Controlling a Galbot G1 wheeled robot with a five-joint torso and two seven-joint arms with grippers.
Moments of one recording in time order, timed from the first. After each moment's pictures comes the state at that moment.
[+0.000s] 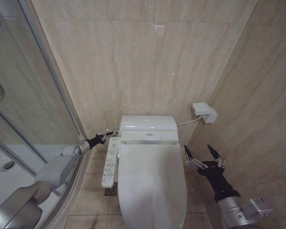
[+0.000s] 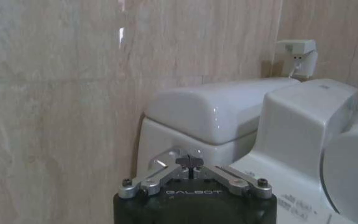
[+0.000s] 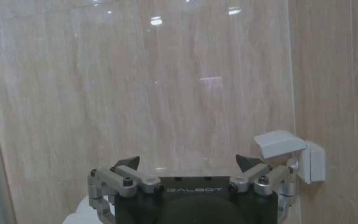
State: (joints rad) left arm 0.26 -1.11 0.21 -0.53 -0.75 -0.38 0.89; right arm -1.74 1.52 0.72 2.49 0.30 -0.15 -0.12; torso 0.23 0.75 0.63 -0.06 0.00
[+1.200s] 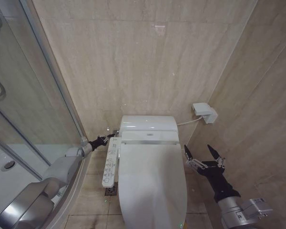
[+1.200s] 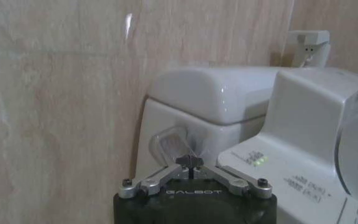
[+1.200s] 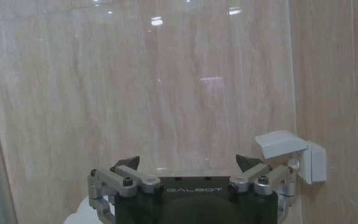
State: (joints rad) left arm 0.22 -1.20 0.16 -0.36 -0.69 -0.39 0.92; right arm -1.74 1.52 0.72 2.49 0.30 -0.15 -0.12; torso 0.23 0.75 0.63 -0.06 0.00
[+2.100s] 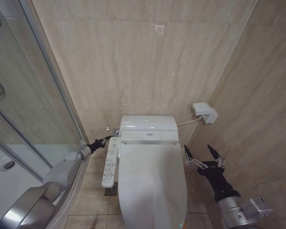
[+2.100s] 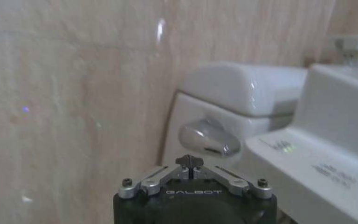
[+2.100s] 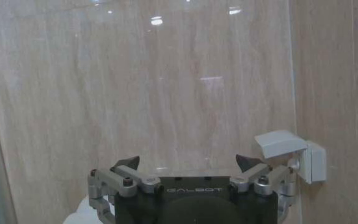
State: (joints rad) left arm 0.29 -1.19 0.05 -0.40 -0.68 -0.41 0.83; right arm -1.74 1.52 0.72 2.49 0.30 -0.15 -0.12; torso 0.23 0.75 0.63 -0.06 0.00
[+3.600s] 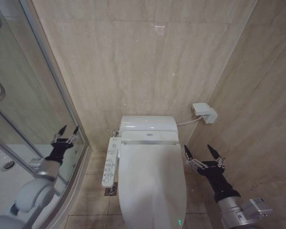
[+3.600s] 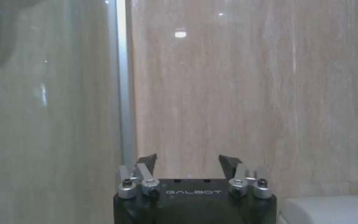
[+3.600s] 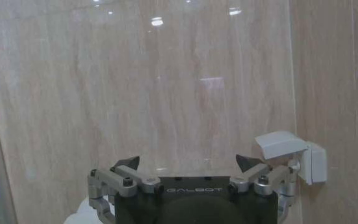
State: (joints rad) left arm 1.37 -0.84 -0.62 -2.00 -0.63 -0.09 -0.21; right arm -1.74 1.52 0.72 2.49 0.30 -0.15 -0.12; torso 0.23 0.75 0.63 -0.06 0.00
